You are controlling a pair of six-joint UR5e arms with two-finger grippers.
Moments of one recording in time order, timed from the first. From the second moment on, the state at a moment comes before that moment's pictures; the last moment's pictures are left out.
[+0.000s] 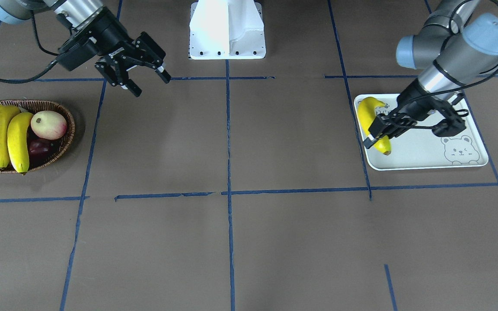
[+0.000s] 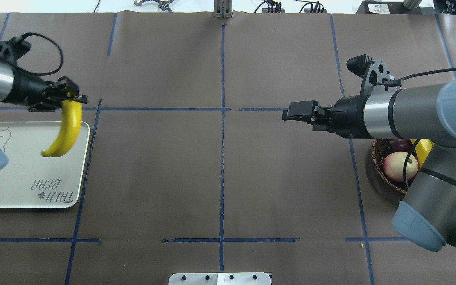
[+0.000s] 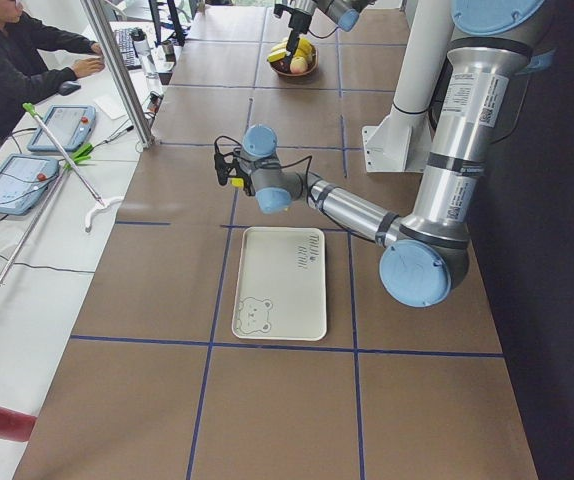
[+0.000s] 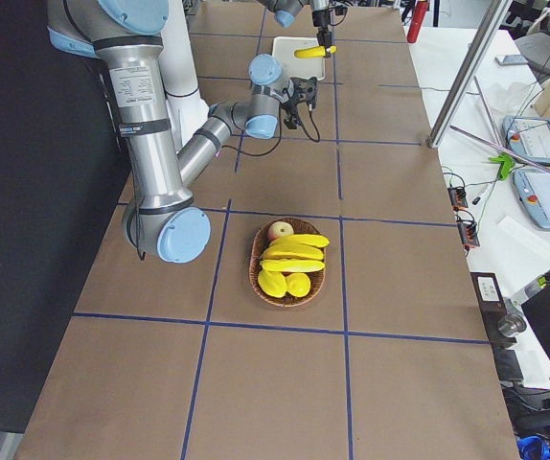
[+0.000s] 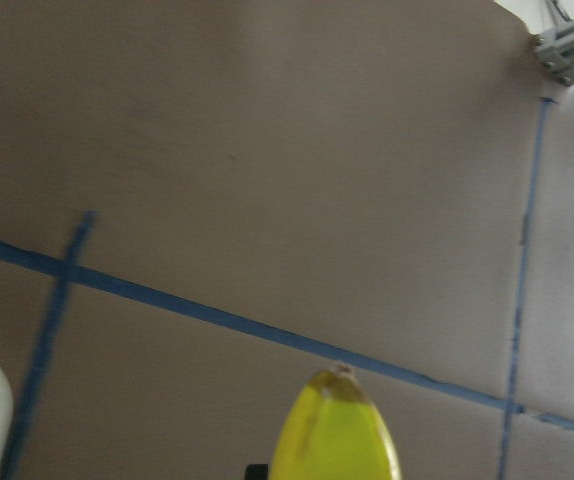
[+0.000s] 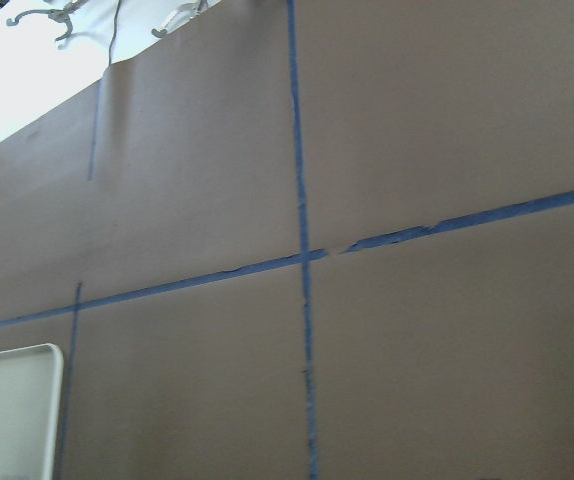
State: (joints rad) left arm -0.98 -1.67 -1.73 -2.38 -2.19 -1.34; right arm 0.69 -1.37 2.10 -1.04 1.88 1.40
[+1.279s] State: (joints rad) left arm -1.03 -1.46 -1.53 -2.42 -2.10 -0.92; right arm 0.84 -1.44 2.02 -1.18 1.97 1.04
